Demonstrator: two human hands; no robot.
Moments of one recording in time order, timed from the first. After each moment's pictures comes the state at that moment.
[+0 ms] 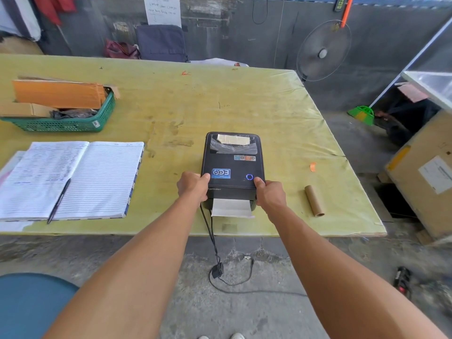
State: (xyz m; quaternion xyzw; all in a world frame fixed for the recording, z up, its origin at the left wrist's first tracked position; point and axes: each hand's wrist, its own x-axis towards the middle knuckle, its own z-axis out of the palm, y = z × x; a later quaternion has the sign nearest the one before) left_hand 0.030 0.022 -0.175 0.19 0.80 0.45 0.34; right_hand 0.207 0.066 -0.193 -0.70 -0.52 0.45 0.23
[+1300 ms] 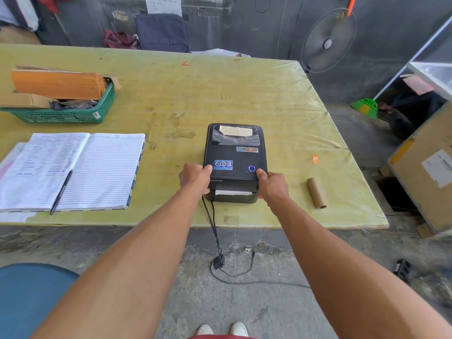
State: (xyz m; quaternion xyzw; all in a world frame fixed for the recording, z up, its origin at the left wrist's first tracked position) left_hand 0.034 0.015 -0.165 0.20 0.79 0.45 0.36; right_hand 0.205 0.063 -0.192 -0.69 -0.52 0.45 0.22
